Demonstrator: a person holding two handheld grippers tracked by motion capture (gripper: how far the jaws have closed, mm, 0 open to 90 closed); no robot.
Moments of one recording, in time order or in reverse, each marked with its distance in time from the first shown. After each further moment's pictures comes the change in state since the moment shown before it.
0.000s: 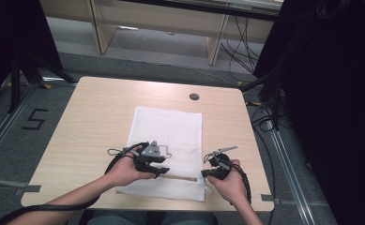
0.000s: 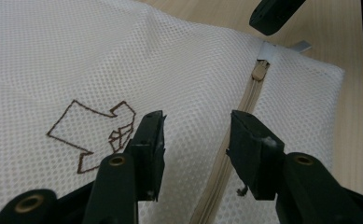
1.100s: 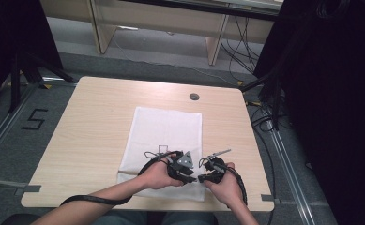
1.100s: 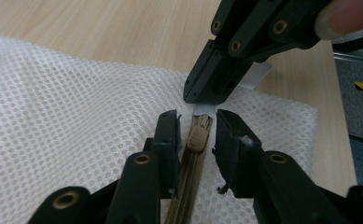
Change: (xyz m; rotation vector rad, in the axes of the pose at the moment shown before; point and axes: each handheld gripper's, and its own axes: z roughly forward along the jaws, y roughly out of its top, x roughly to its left) left arm -0.039 0.038 0.077 0.082 -0.126 0.113; right arm 0.005 -0.006 0.016 0.060 0.000 -0.017
